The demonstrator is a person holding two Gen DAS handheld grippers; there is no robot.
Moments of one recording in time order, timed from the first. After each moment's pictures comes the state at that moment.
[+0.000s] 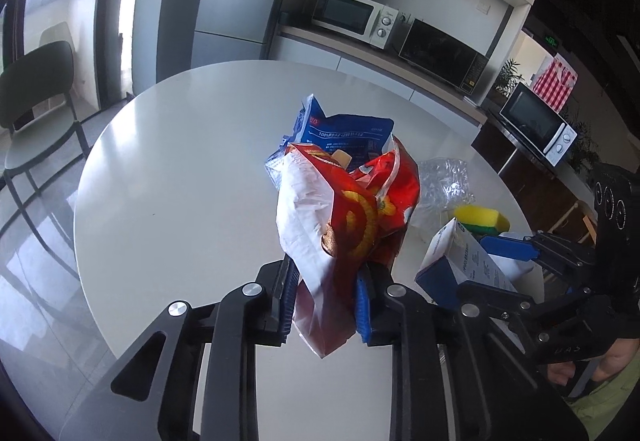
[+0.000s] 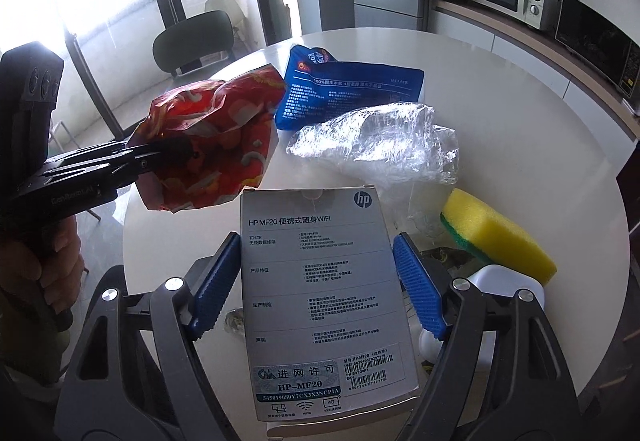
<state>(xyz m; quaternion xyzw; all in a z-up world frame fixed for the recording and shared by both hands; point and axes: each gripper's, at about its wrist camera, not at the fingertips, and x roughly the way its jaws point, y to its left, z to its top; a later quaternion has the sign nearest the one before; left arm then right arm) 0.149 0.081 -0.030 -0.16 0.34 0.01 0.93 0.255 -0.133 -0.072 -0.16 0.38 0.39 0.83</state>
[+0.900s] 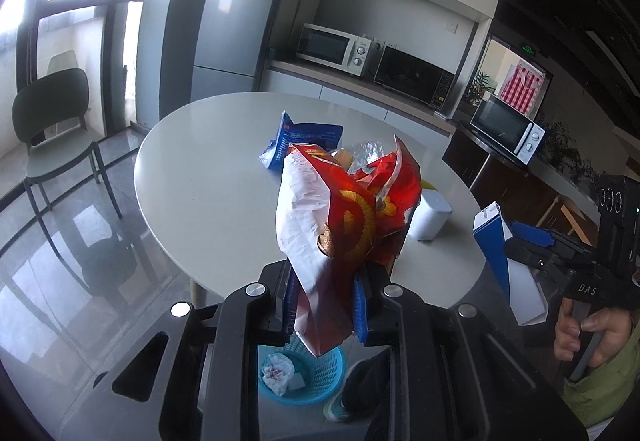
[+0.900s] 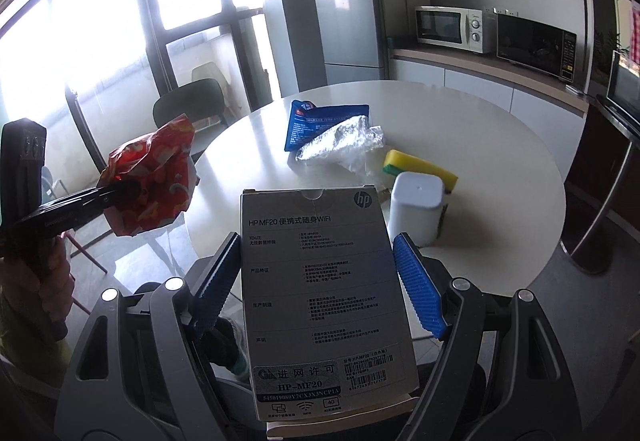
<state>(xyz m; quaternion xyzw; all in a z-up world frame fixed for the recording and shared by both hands) 0.015 0.039 0.008 -0.14 0.29 0.00 0.95 0.121 -0.262 -0.027 -0.07 0.30 0.35 0.89</state>
